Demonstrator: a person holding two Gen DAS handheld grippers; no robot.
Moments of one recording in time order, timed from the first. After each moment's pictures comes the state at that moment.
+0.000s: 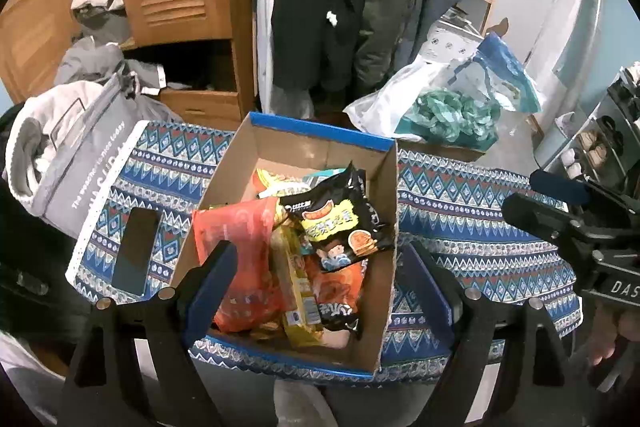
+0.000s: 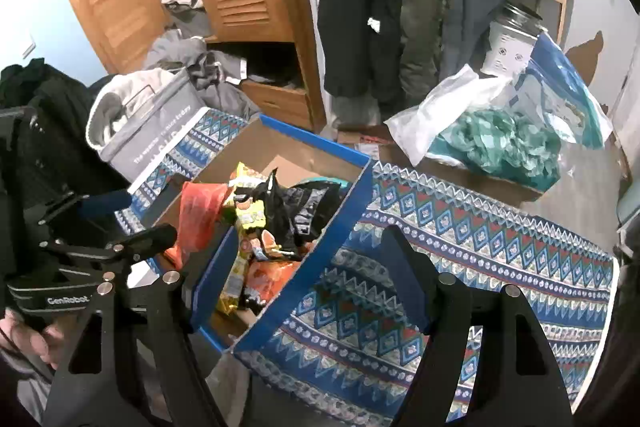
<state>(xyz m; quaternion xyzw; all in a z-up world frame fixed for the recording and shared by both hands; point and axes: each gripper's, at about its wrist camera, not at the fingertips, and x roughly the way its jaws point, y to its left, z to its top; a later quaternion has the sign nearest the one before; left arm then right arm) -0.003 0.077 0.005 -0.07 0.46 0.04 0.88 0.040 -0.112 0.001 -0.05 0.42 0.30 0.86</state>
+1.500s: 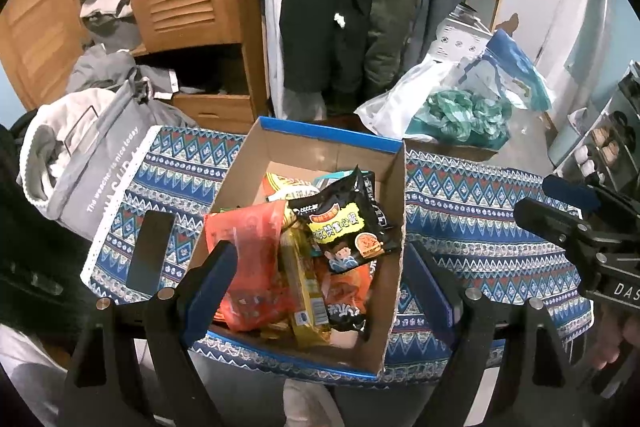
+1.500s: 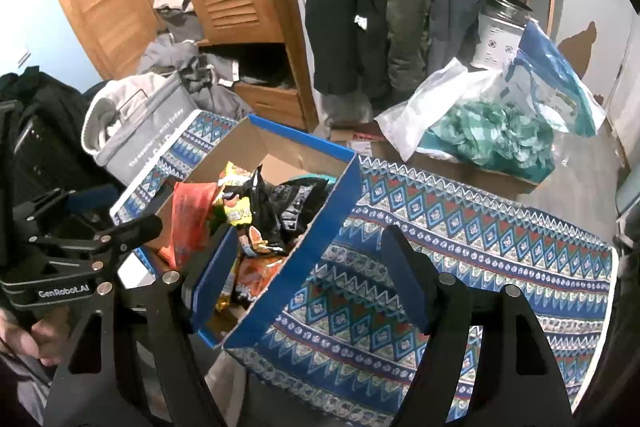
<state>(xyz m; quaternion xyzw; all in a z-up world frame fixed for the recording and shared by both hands) -0.003 0.072 0.009 -0.05 0.47 0.06 0.88 0.042 -0.128 -0.004 -0.04 0.43 0.29 0.86</state>
